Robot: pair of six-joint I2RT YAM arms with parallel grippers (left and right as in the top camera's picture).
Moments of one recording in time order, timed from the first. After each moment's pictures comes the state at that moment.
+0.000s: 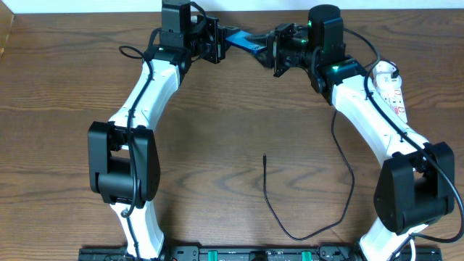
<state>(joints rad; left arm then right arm) -0.18 2.02 1.61 -0.13 0.67 -1.69 0.32 1.86 1.46 -0.01 -0.74 1.82</state>
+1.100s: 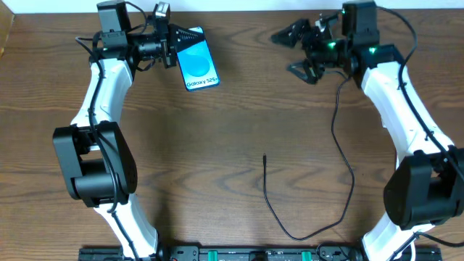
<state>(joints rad) 0.09 2.02 1.61 -0.24 1.37 -0.95 0.18 1.86 1.67 -0.69 -0.70 0.92</state>
